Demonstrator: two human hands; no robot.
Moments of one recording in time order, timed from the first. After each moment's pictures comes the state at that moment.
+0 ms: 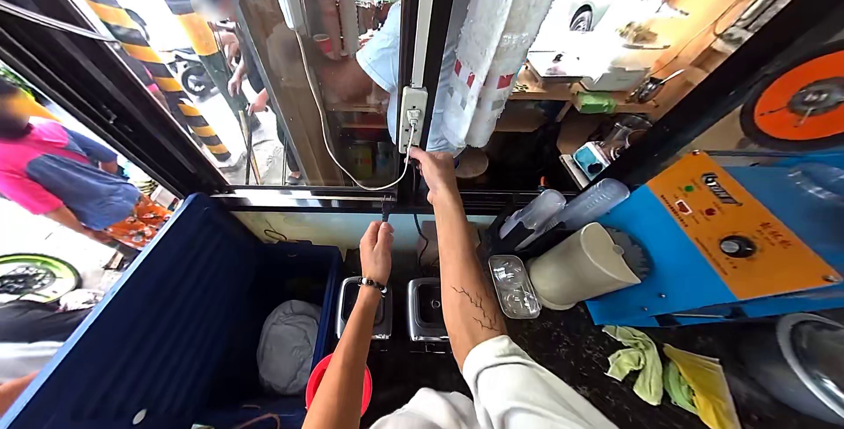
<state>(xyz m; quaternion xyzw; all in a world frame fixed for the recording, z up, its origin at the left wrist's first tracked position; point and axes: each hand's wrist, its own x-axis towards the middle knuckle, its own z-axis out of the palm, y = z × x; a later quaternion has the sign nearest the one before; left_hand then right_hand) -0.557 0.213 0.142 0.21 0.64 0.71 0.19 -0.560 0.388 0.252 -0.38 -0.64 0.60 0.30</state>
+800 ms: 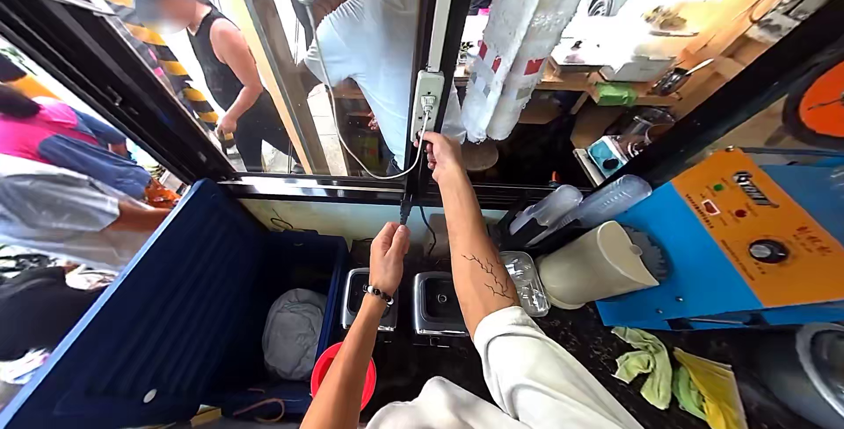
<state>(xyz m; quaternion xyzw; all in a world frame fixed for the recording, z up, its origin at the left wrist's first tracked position) -0.537 0.192 0.163 0.25 0.61 0.72 0.23 -0.592 0.410 0.242 -0.41 -0.52 0.69 0.27</state>
